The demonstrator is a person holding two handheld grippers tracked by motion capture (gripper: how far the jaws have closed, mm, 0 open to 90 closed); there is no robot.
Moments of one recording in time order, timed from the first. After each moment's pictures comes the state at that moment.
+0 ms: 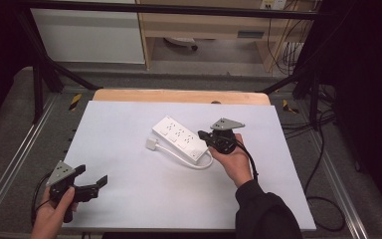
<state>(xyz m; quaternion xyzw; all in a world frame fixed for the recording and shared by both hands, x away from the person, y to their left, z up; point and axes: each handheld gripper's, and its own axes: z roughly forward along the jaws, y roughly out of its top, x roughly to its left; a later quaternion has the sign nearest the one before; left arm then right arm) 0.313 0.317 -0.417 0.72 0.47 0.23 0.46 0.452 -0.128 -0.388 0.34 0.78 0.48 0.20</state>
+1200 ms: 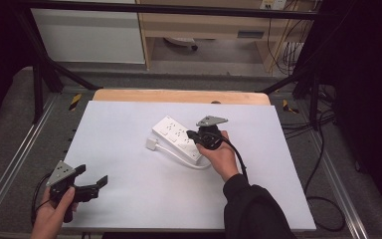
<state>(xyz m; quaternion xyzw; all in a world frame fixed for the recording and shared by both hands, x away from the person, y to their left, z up) 0.313 0.317 -0.417 0.72 0.47 0.23 0.46 0.477 -0.094 -0.405 0.34 0.80 0.46 0.17</state>
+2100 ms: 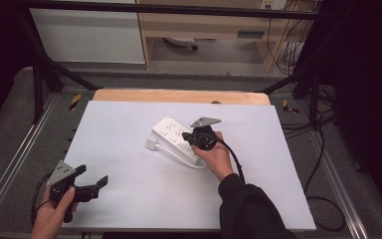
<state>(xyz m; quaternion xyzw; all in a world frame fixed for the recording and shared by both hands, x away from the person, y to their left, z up) 0.313 0.317 -0.417 0.72 0.47 0.23 0.46 0.481 -0.079 -0.414 0.34 0.81 0.45 0.16</state>
